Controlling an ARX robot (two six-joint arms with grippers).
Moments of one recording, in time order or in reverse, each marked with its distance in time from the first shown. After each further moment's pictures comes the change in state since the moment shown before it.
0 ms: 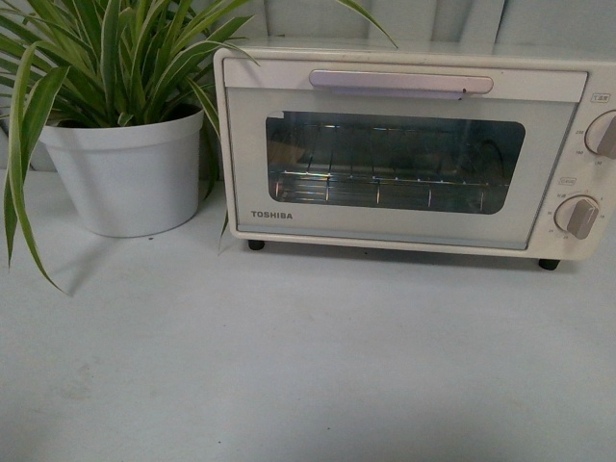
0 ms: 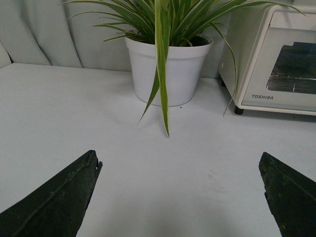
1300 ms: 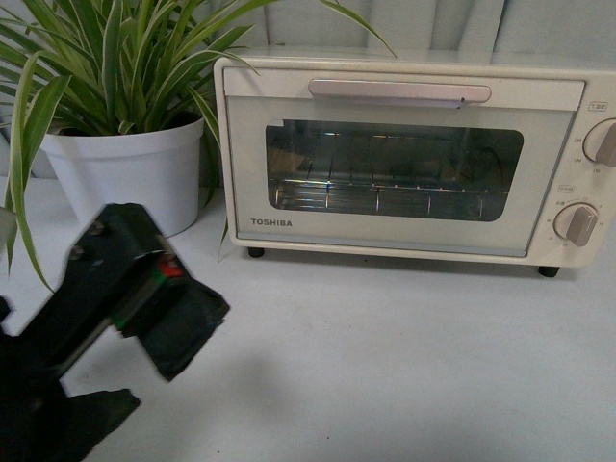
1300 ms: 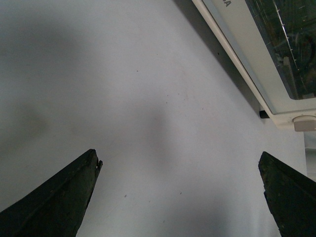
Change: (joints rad) left arm -0.508 1.304 0.417 0.426 -0.090 -0.981; right arm 0.000 0.000 0.000 0.000 0.000 0.000
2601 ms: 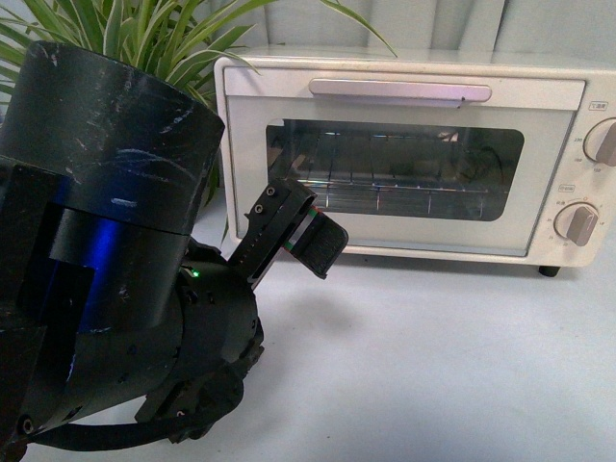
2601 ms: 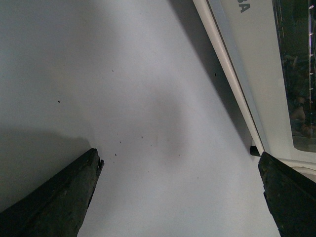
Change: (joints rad) left arm -0.036 0.422 0.329 0.050 -0.008 -0.204; right arm -0.045 0.309 0.126 0.090 -0.149 -0.001
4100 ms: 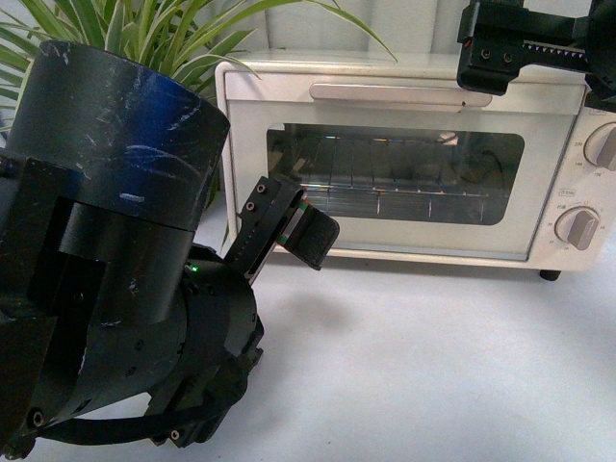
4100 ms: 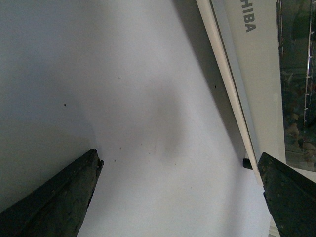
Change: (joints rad) left arm 0.007 -0.002 0.017 -0.017 -0.034 -0.078; right arm 0.371 1.198 0.930 0.027 0.439 0.241
